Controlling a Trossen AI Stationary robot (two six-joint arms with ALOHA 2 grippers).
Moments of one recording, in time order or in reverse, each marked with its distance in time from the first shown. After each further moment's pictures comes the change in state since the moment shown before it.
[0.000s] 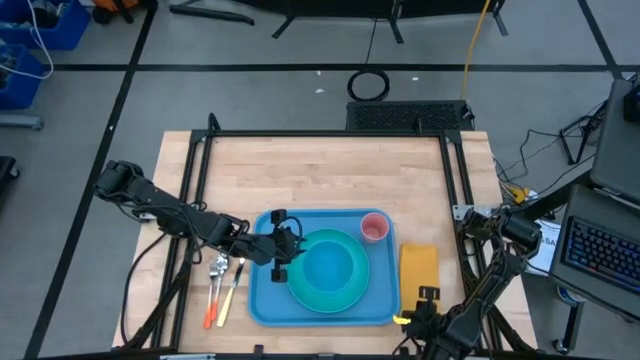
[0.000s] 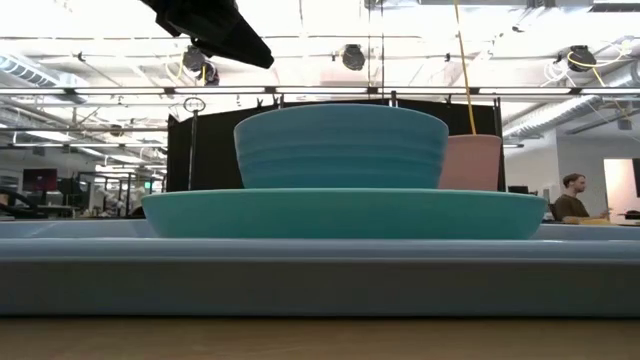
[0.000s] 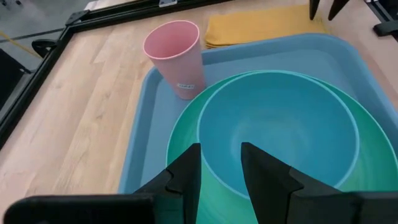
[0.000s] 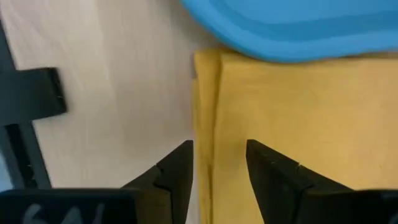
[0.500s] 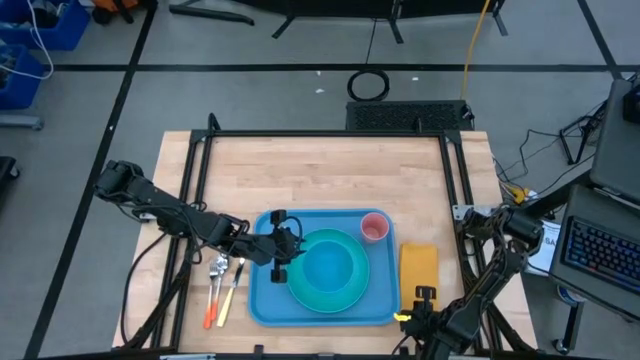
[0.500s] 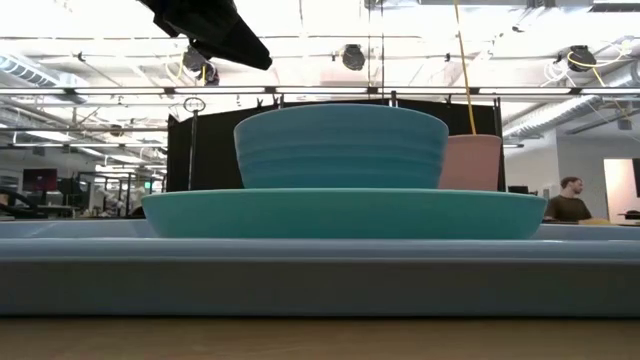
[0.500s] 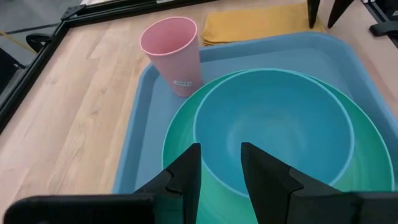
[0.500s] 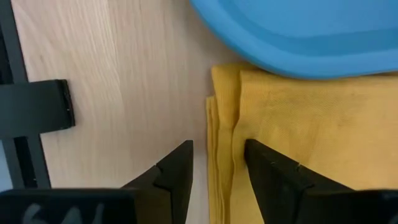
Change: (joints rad) left arm -0.001 0.000 0.000 -0.009 0.012 -0.021; right arm 0.001 -0.010 -0.137 0.208 -0.011 -0.015
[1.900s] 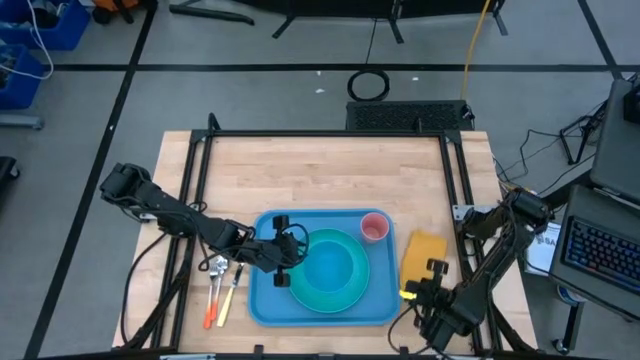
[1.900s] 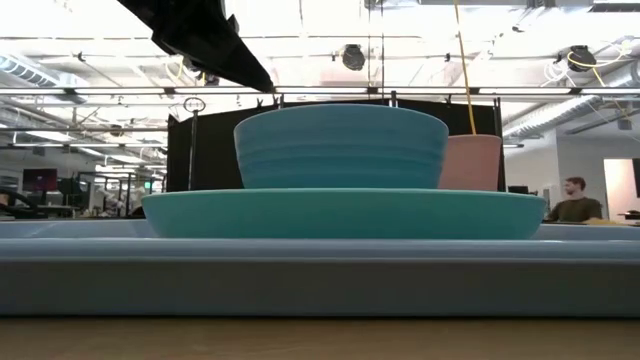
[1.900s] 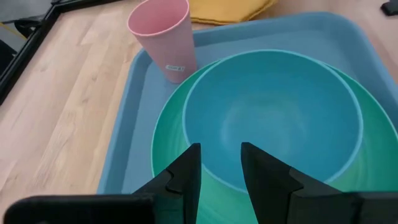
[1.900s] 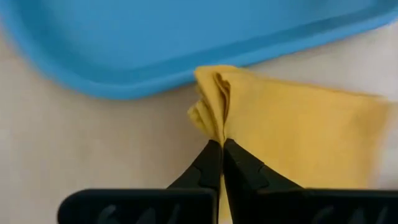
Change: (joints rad) left arm -0.019 0.068 0.000 0.011 -0.014 -0.029; right arm -0.059 -0.184 0.043 -0.406 0.148 0.097
